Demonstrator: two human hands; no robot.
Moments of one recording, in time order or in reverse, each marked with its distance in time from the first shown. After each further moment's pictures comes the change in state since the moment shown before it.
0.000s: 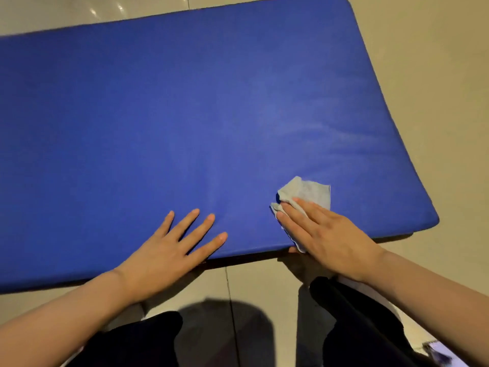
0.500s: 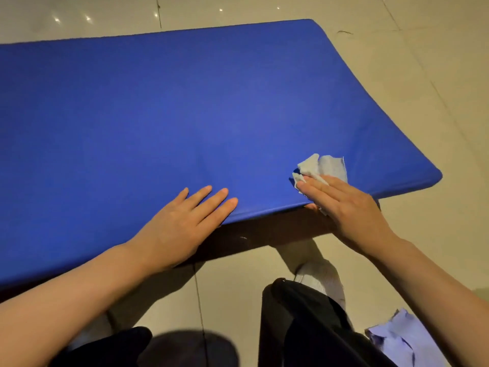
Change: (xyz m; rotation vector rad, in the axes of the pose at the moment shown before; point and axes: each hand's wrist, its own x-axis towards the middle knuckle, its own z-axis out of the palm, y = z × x) left_hand 0.081 0.002 -0.070 -0.073 0.382 0.004; right_hand -0.032 0.058 -0.089 0.003 0.242 0.291
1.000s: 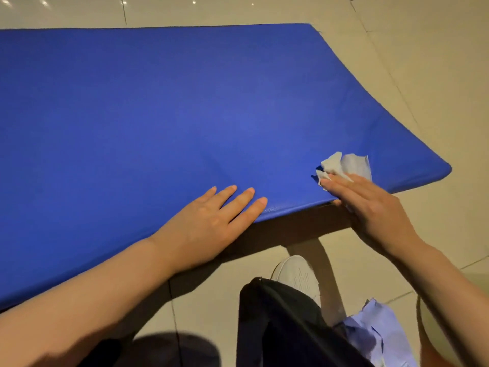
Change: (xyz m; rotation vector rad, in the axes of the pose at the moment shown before) left_hand 0.060 0.037 0.008 -0.072 -0.005 0.118; right_hand -0.055 0.044 -0.021 0.003 -0.067 0.200
